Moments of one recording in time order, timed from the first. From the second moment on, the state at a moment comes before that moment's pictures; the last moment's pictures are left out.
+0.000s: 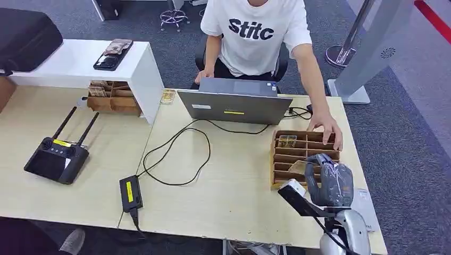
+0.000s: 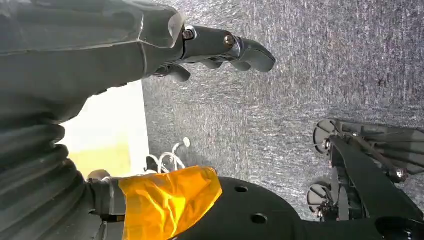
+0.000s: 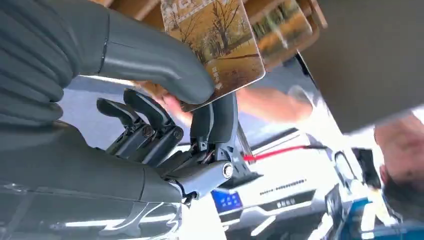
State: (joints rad) left arm -0.12 0.00 -1.42 -0.08 1.57 0.24 0.04; right arm -0.04 0.09 -0.07 -1.48 1.21 -0.33 -0.25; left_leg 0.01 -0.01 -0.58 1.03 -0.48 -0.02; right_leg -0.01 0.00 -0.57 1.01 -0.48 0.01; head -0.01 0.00
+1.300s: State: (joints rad) left arm -0.13 0.02 -1.51 -0.08 1.55 0.20 0.04; right arm -0.51 0.05 0.04 -1.50 1.33 -0.23 -0.18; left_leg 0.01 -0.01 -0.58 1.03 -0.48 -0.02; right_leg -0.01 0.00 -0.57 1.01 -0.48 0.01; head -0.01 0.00
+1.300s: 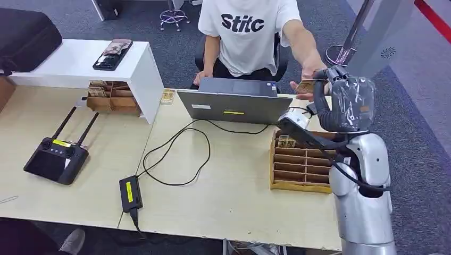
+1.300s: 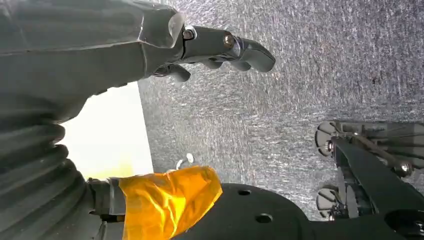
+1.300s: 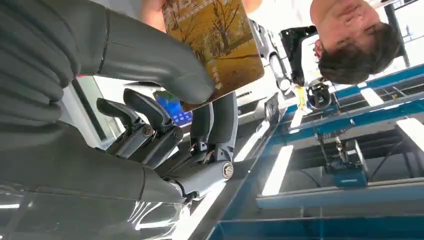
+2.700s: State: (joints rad) left arm -0.13 0.02 -1.54 -0.08 1.57 0.20 0.04; right arm -0.53 0.01 0.10 -1.57 1.36 -0.25 -0.17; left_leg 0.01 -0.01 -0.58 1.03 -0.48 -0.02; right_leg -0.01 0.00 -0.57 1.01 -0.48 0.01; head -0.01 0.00
